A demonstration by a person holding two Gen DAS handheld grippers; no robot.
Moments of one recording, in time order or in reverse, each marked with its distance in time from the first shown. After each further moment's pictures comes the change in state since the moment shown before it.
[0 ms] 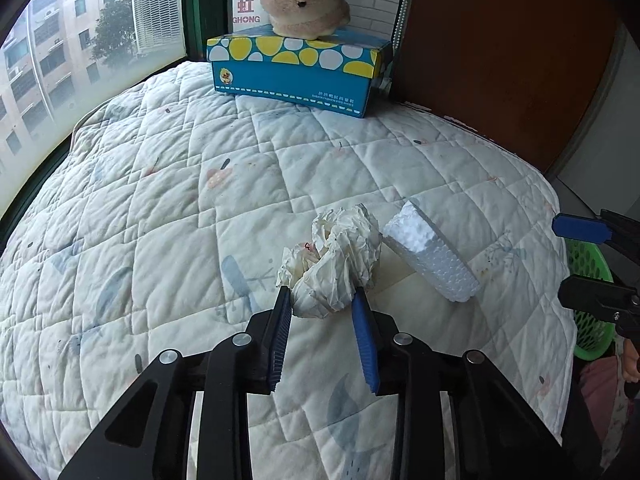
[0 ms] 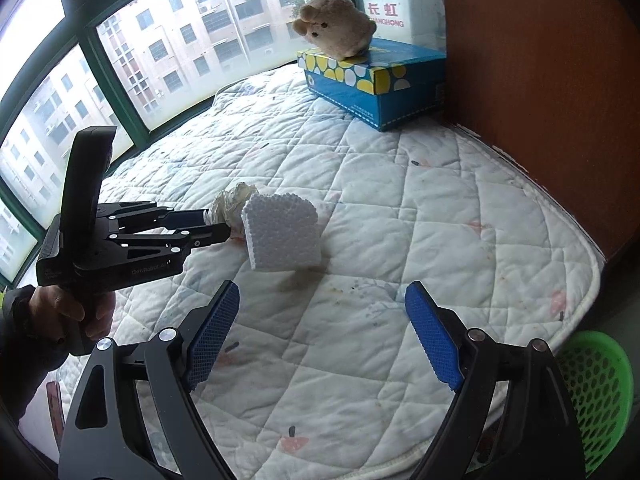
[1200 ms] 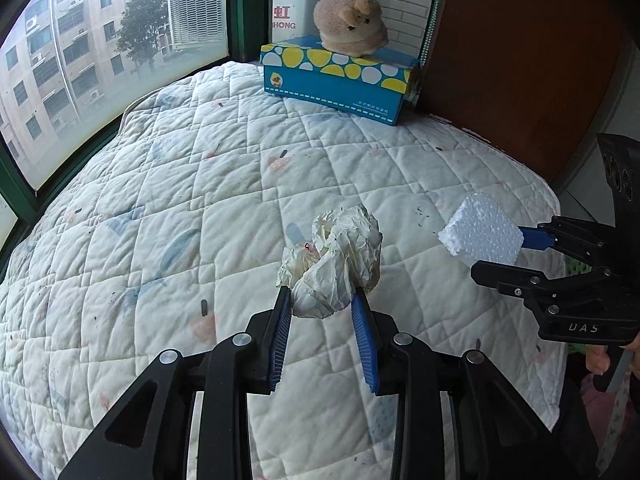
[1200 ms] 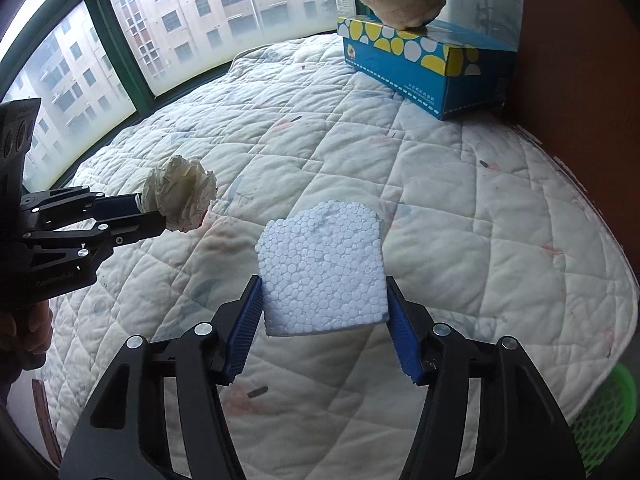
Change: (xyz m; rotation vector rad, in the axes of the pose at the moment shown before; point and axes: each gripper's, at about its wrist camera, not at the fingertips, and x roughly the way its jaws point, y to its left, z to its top) left arm -0.048 0.013 -0.024 -0.055 -0.015 0.057; right arm 0.040 0.033 0.001 -0.078 0.061 -0.019
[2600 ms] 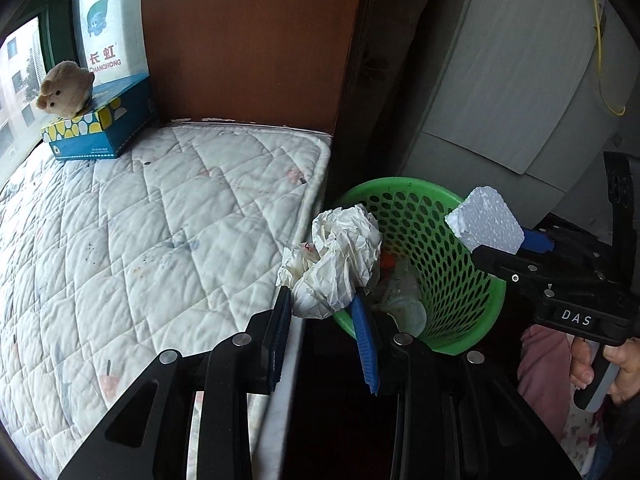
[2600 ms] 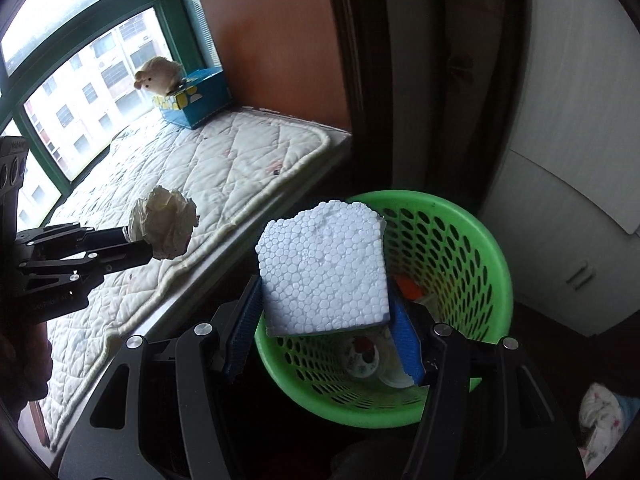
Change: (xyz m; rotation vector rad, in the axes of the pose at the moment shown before) left arm -0.012 -0.297 -0.017 0.250 0.035 -0.248; right arm -0.206 -0.168 -0.193 0.387 -0.135 -0.283
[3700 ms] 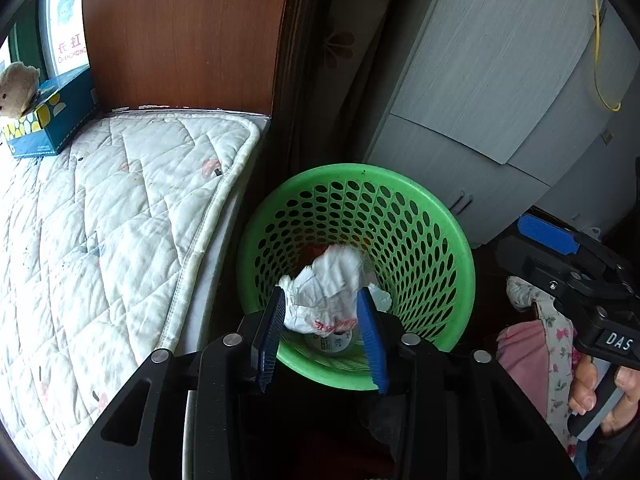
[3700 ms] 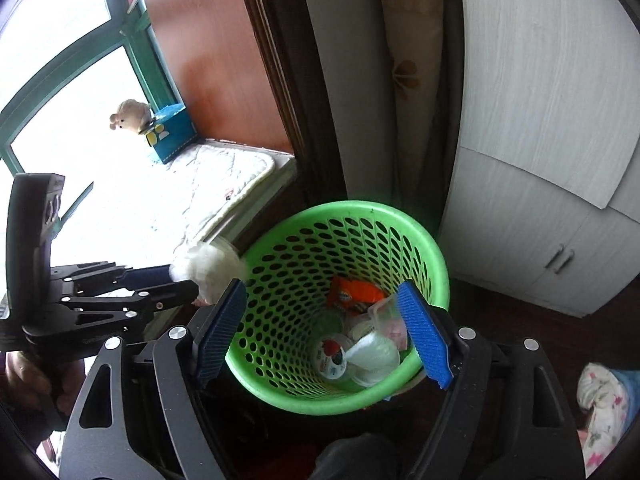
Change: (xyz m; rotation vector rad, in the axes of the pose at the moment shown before) left arm 0.046 -0.054 0.012 -0.010 0.055 -0.081; right arm -0.034 -0.049 -0.007 0.099 -0.070 -0.032
